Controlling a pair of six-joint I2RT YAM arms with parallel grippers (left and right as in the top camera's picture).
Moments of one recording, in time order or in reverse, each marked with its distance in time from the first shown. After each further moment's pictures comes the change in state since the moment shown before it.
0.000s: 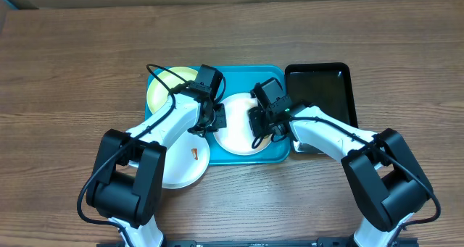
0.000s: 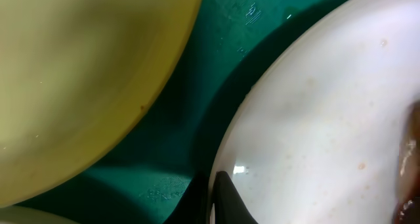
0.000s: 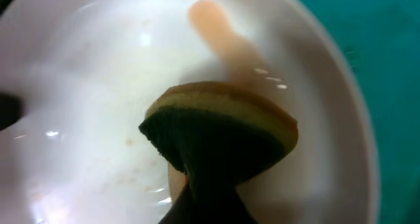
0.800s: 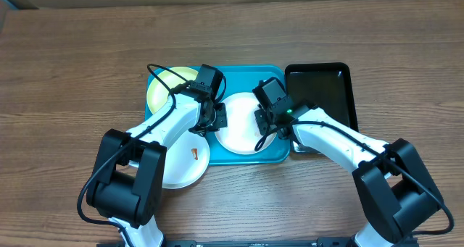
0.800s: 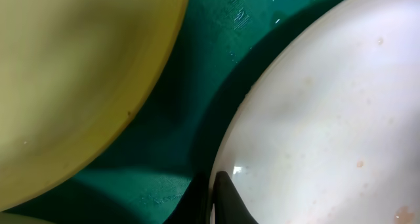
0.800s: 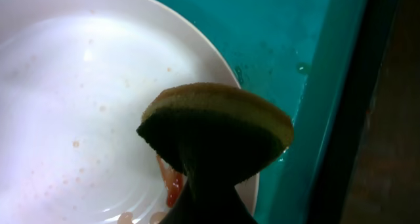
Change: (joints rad) left arm 0.000 0.000 0.000 0.012 0.011 0.000; right arm 0.015 -0.076 0.001 -0.064 0.289 -0.048
